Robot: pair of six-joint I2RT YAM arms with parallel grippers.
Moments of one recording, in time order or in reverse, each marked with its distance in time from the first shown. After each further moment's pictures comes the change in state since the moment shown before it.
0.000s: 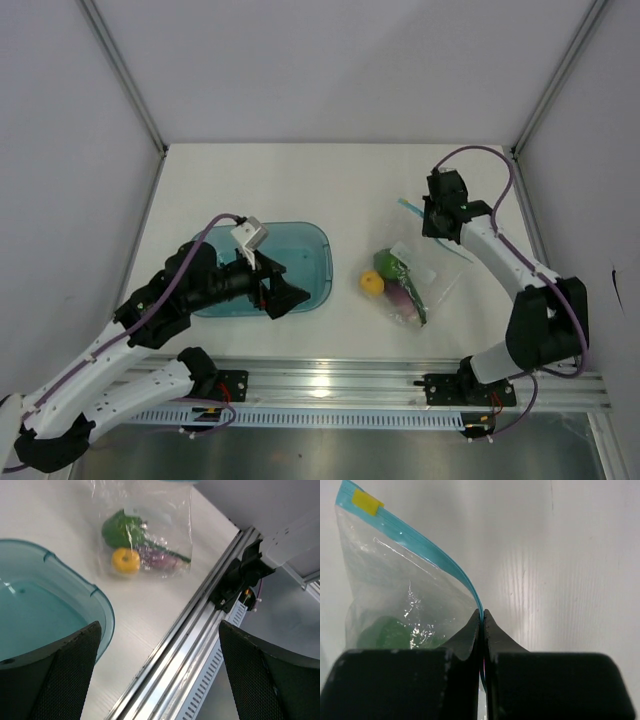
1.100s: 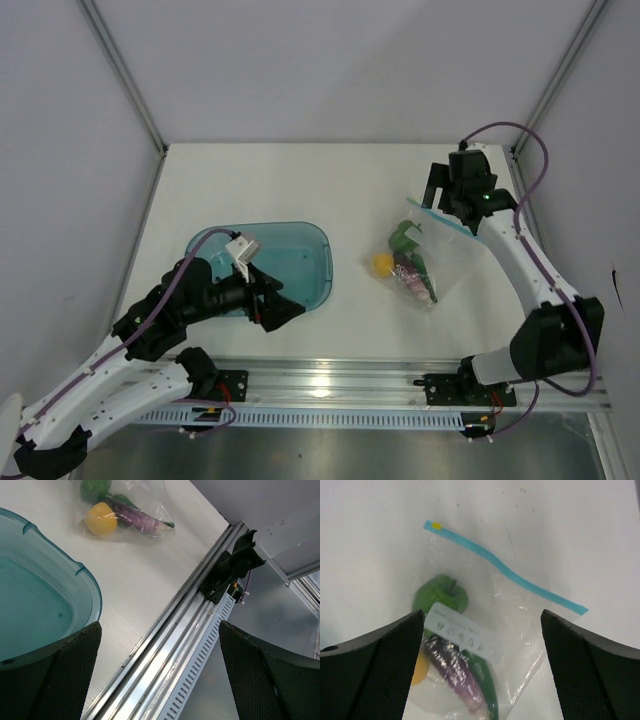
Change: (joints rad) left arm 0.000 -0.121 -0.153 -0.002 0.031 -0.089; right arm -0.104 0.048 0.148 0.023 0.080 0.014
